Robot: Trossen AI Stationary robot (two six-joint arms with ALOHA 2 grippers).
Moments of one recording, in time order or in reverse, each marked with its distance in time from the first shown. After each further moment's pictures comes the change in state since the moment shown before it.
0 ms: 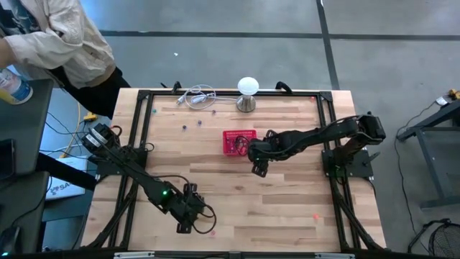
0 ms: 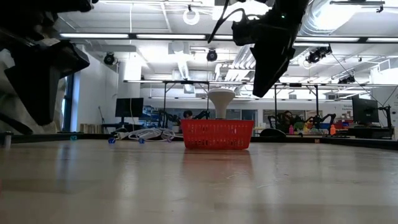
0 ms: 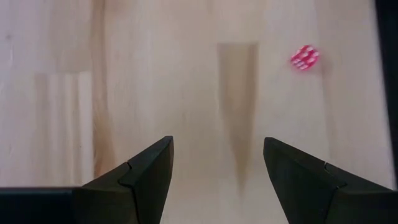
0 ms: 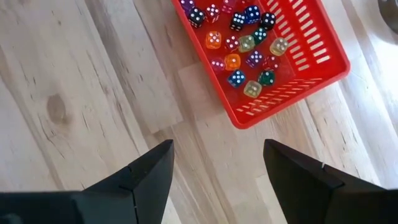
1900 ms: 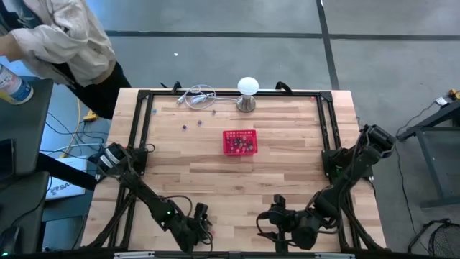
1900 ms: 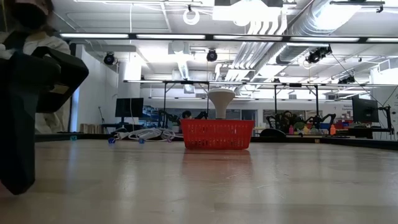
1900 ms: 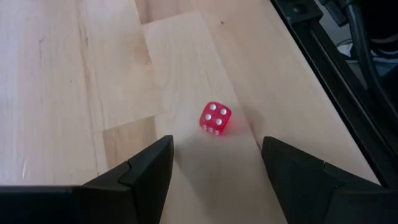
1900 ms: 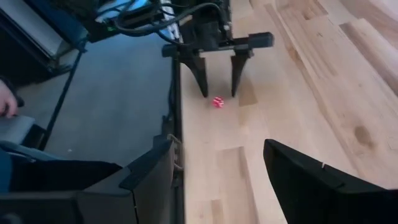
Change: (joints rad) left arm -0.111 0.275 0.002 0.497 -0.155 0.247; right arm 0.727 0.005 0.000 0.560 0.299 0.340
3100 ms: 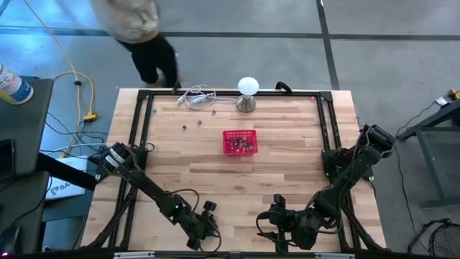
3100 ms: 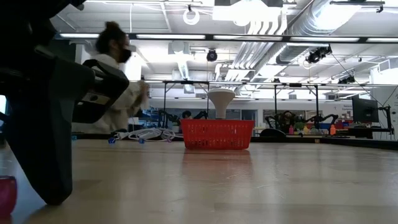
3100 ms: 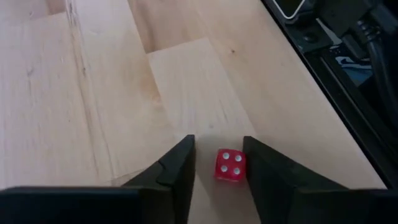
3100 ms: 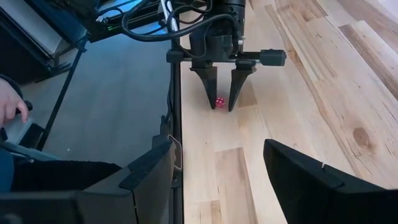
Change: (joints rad) left arm 0.075 0.078 -0.008 0.068 0.166 0.067; right arm -0.001 0.001 0.000 0.001 0.000 -0.011
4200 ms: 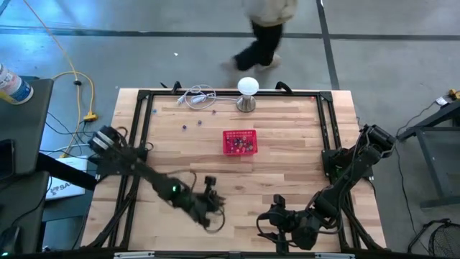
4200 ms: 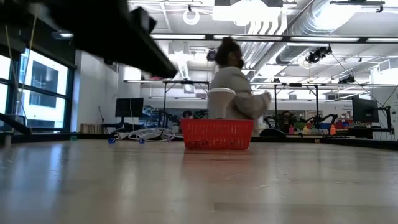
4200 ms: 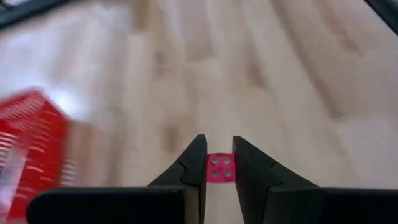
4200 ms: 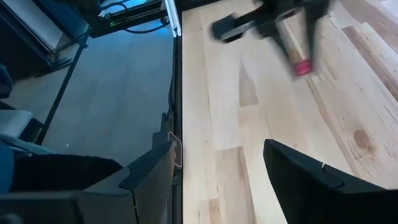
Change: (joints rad) left arm 0.147 -0.292 -0.005 -0.104 -0.341 0.191; right arm 0.002 0.000 0.000 0.000 -0.006 -0.024
